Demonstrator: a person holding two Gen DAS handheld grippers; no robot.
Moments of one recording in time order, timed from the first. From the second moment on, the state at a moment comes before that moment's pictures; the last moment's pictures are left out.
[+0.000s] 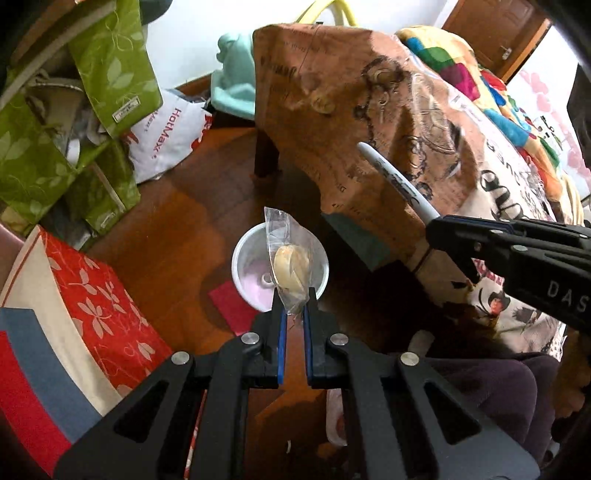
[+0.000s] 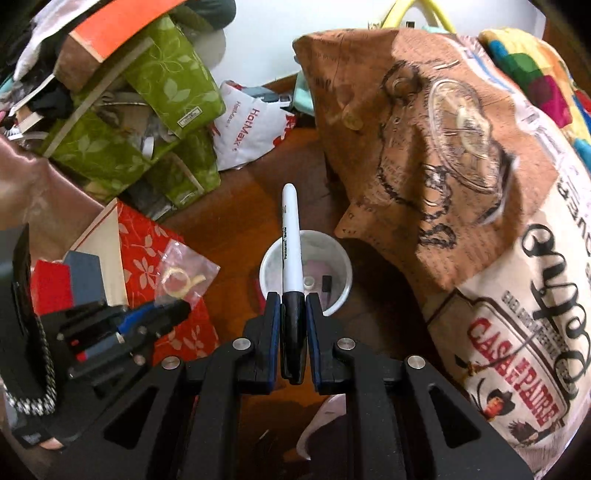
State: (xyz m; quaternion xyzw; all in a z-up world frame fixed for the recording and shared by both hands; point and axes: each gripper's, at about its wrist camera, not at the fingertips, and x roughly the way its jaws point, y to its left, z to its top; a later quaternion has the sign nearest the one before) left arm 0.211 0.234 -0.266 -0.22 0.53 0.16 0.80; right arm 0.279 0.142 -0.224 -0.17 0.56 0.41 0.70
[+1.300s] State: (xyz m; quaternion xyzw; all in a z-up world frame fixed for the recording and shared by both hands) left arm 0.201 0.185 -0.126 -0.14 0.42 0.17 0.88; right arm 0.273 0.049 -0.106 -0.14 0.44 0.40 0.79
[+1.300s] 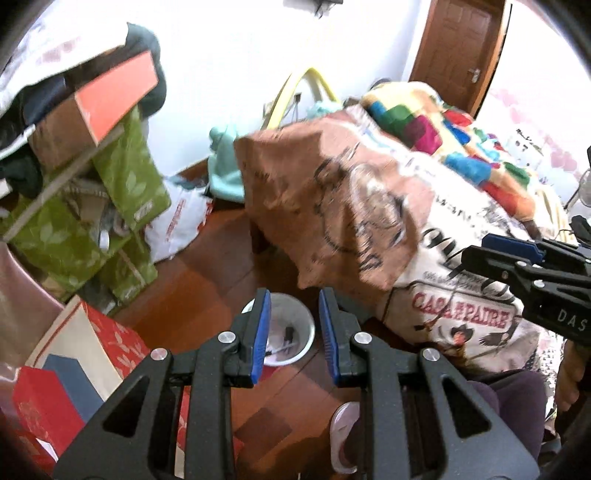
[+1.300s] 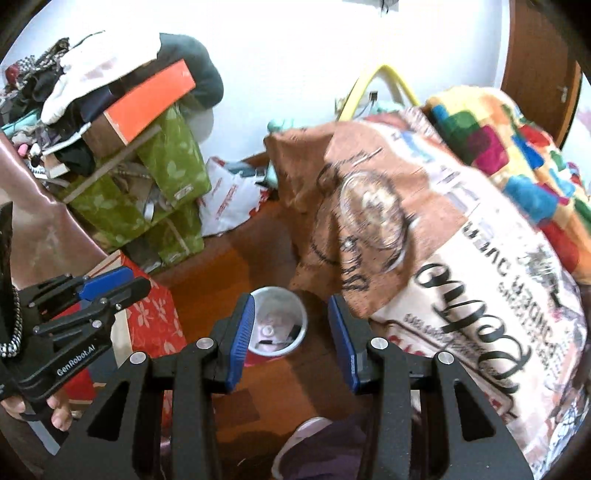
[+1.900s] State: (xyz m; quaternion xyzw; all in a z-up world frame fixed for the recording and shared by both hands) left arm 0.231 0.057 -0.030 -0.07 0.33 0.10 0.94; right arm 0.272 -0.084 -0.030 -0.08 0.35 0.37 0.86
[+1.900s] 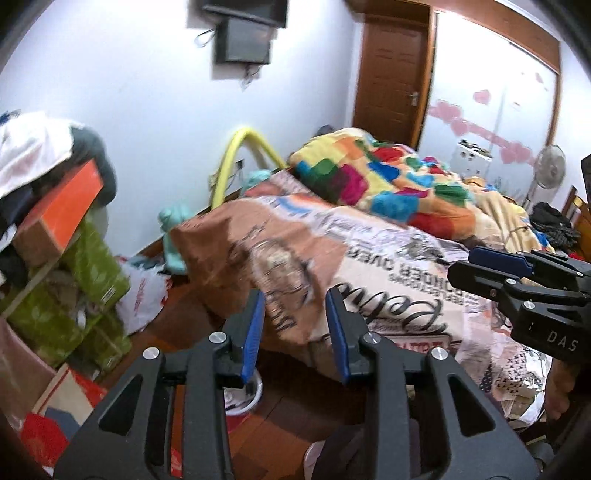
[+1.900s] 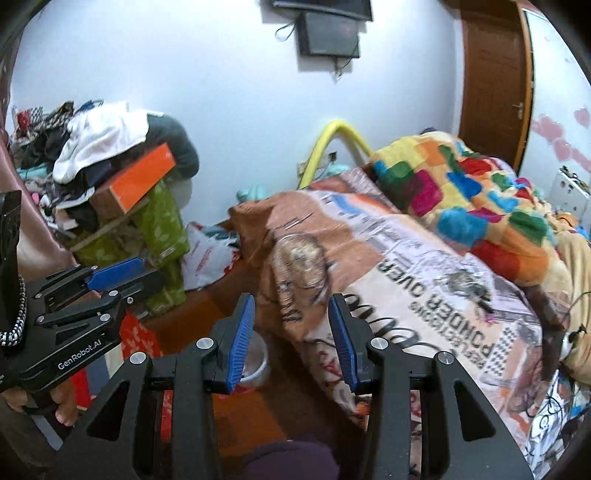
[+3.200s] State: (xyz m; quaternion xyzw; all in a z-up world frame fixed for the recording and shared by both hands) left arm 0.529 -0.110 -0.169 -0.03 0.45 -0.08 0.89; right arm 0.516 -0.282 -0.172 -0.02 0.49 0.18 0.85
